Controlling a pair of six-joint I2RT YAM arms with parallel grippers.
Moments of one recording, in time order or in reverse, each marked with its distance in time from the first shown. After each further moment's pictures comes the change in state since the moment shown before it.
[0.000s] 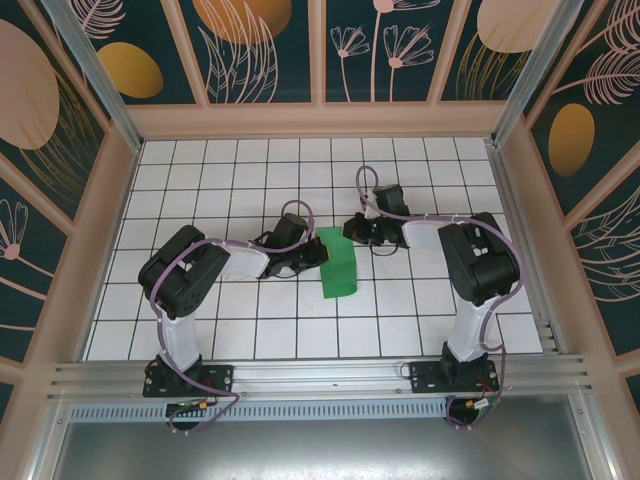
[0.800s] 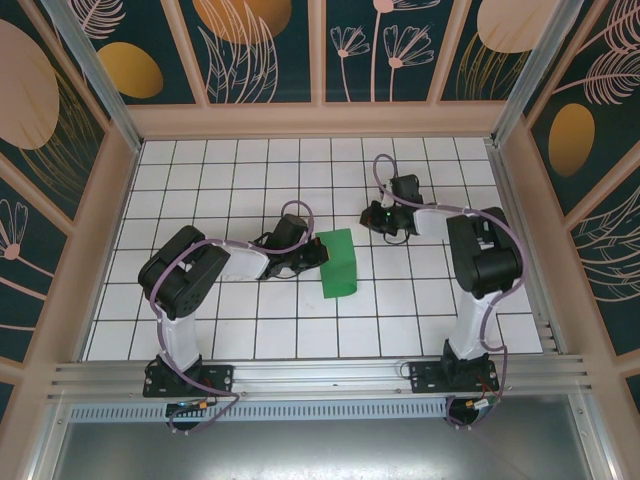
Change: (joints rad) left arm -0.003 -0.002 -0.012 0.017 -0.009 0.000; right arm -0.109 0.004 0.066 -0.109 0.075 -0.037
